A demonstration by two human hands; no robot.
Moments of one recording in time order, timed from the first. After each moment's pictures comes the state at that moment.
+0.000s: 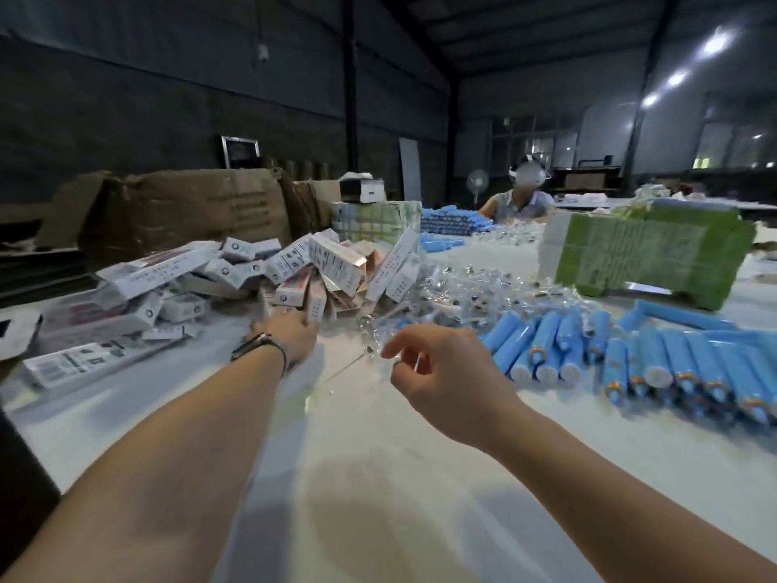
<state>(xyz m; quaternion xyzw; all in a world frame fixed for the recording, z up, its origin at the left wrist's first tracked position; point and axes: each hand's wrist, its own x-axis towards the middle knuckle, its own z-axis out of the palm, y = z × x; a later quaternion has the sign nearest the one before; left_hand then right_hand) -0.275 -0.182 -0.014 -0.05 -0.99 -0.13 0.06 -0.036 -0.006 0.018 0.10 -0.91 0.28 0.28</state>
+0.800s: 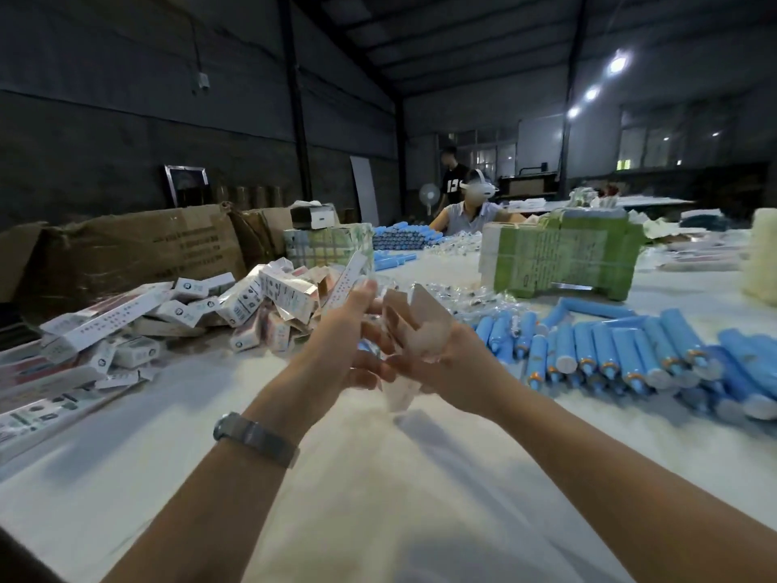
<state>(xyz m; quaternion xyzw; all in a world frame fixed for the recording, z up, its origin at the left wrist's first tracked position) -0.053 -0.104 0.075 -0.25 -0.69 -0.67 -0.12 -0.012 0.052 0.038 0.13 -0.87 0.37 0.31</state>
